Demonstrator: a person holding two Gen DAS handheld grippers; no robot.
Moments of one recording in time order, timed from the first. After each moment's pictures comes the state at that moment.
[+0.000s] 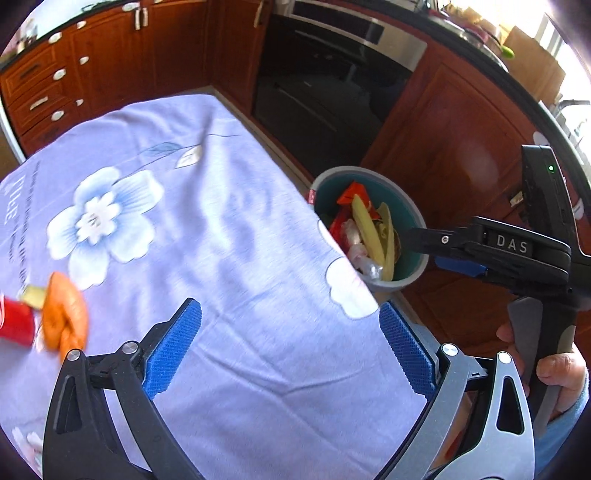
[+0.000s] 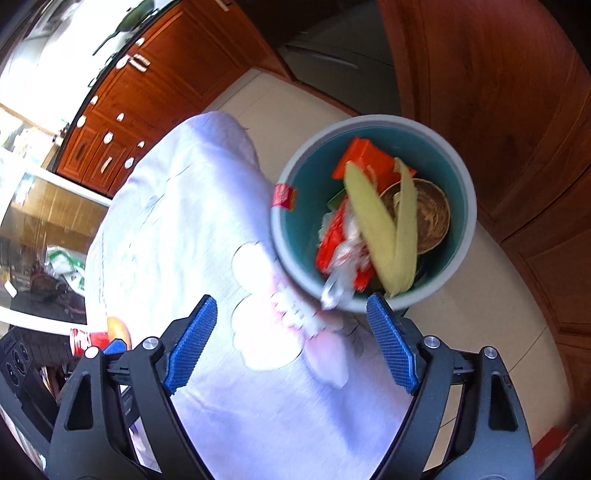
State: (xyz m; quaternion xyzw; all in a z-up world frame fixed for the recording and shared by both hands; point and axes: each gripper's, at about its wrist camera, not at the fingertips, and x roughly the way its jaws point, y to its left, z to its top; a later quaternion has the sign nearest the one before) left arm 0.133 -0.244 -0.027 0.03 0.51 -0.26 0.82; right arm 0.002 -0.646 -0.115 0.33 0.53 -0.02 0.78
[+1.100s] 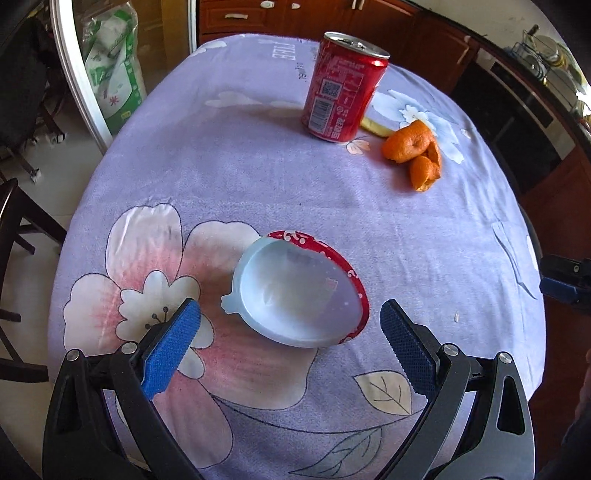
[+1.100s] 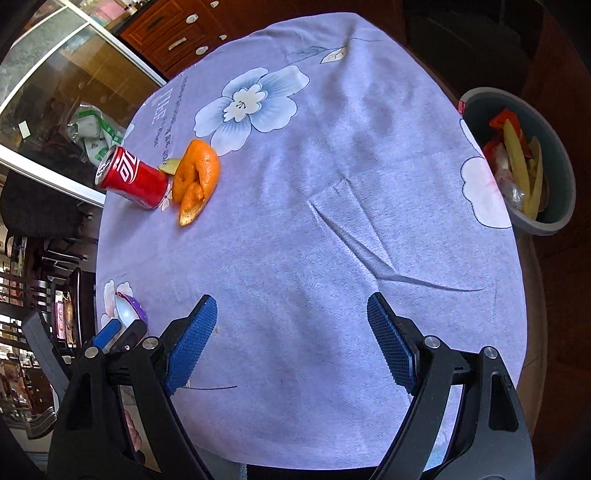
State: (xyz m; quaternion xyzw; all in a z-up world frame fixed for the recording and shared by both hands) left arm 0.036 0.027 -0.099 -0.09 0.53 0.00 0.84; right arm -0.031 -0.429 -0.096 0.18 0.60 0.11 0.77
